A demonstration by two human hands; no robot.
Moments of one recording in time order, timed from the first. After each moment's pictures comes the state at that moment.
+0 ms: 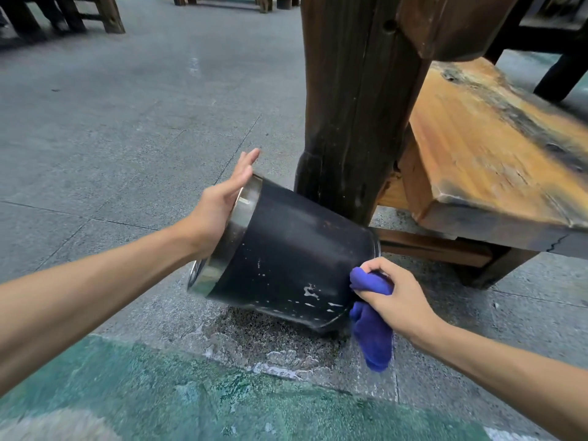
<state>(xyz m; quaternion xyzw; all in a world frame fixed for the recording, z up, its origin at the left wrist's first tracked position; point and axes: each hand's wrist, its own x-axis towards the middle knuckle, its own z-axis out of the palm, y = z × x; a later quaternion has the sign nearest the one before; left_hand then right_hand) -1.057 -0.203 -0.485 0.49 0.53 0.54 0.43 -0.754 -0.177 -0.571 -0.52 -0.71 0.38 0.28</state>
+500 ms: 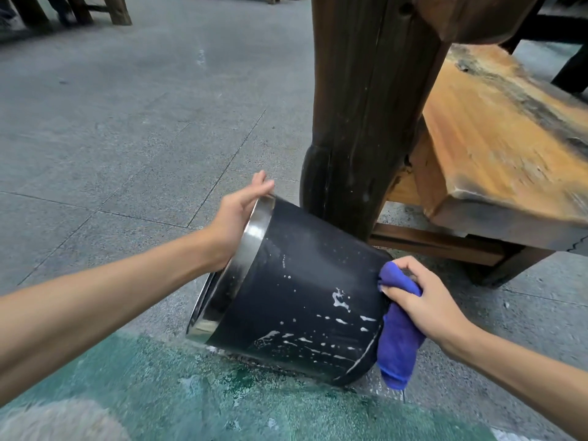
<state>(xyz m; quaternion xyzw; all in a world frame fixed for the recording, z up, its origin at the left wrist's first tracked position) -1.046 -0.214 -0.512 0.47 0.55 0.53 0.44 -0.727 -0.171 -0.577 -0.54 -0.69 0.41 0.25</state>
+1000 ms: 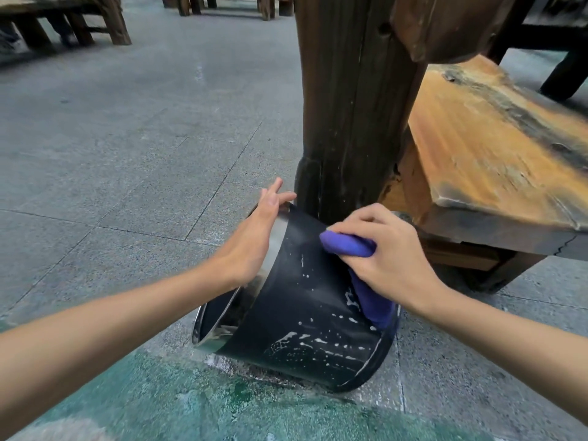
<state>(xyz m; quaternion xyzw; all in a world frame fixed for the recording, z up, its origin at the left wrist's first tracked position) -1.020 -0.184 -0.519 0.58 0.62 0.41 0.33 -0.788 -0.161 -0.496 -0.37 -0.85 0.18 0.33</state>
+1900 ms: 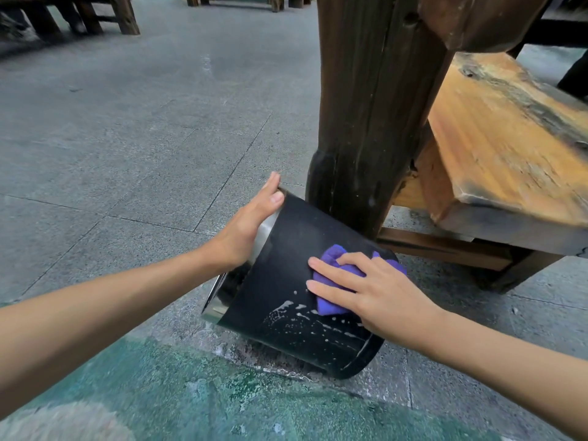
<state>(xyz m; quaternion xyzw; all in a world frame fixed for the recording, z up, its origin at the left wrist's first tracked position) -1.055 -0.201 -0.527 0.57 0.56 0.45 0.40 -0.783 -0.180 -0.545 -0.15 -0.98 -0.13 0.06</state>
